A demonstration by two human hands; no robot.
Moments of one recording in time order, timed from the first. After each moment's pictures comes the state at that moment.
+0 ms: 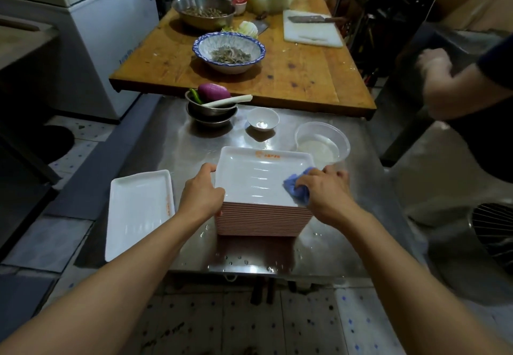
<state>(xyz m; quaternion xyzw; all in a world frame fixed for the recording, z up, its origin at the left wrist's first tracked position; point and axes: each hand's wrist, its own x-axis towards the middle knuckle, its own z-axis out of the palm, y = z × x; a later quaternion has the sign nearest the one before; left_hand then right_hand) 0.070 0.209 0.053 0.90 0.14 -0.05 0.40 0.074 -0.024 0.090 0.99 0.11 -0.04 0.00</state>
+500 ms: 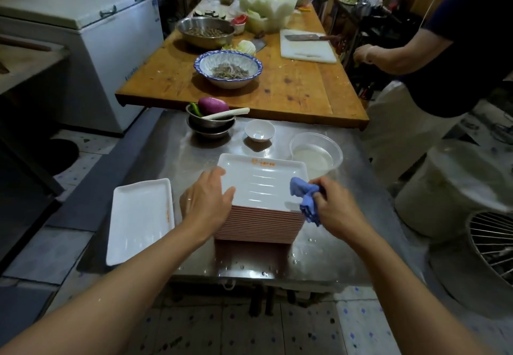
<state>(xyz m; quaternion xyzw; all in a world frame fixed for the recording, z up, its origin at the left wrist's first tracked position) 0.046 0.190 0.074 0.97 0.05 0.08 0.22 0.036 -0.038 0.117 0.94 -0.02 -0.02 -0.33</state>
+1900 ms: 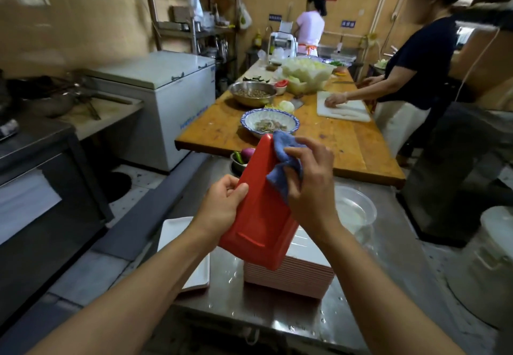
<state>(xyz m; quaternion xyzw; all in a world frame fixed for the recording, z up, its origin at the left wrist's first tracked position) 0.022 0.219 0.180 0.72 0.08 0.10 0.68 0.057 0.071 0.209 0.84 0.22 0.33 -0.38</state>
